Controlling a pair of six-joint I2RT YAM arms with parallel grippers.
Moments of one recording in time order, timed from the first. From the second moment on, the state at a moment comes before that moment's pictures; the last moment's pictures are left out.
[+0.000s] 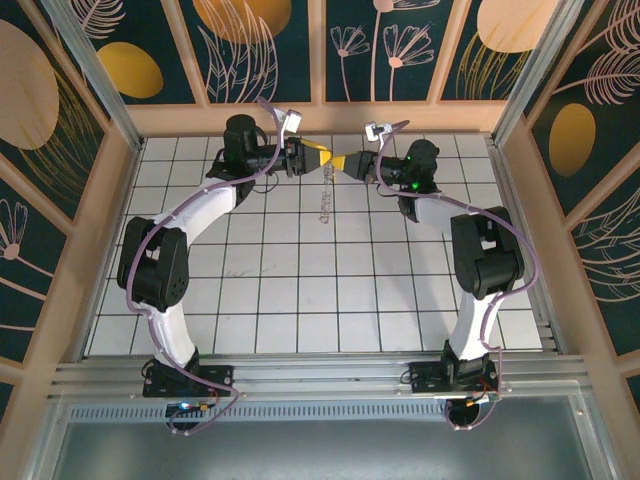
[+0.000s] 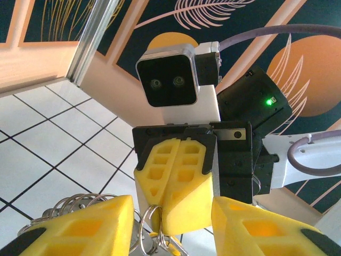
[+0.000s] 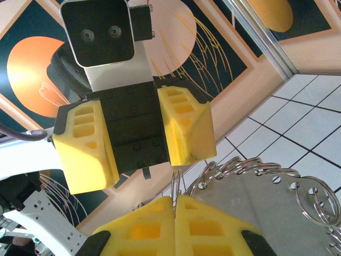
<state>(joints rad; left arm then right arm) -0.37 1.88 1.45 0.35 1.02 -0.52 0.29 1.90 1.19 0.97 -1.15 0.94</state>
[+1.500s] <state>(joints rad) -0.39 1.89 1.37 0.39 1.03 -0.53 0.27 1.87 1.09 1.01 -1.12 0.95</state>
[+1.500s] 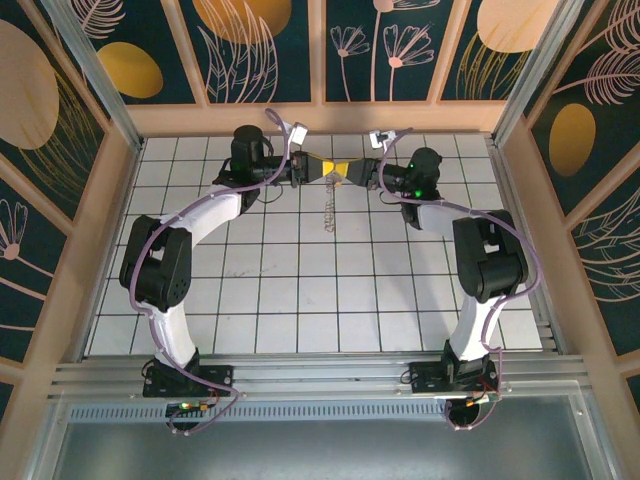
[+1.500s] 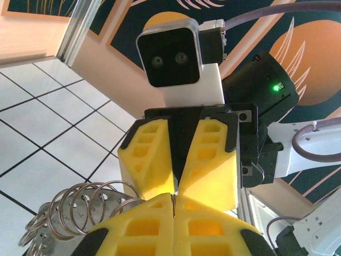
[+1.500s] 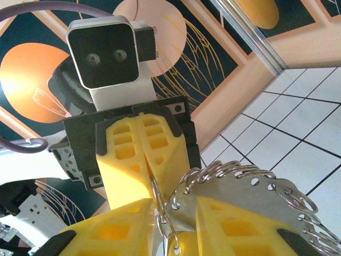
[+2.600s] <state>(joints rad) -0.40 1.87 1.32 0.46 1.02 -0.58 0.29 1.85 1.01 1.12 -1.09 0.99</state>
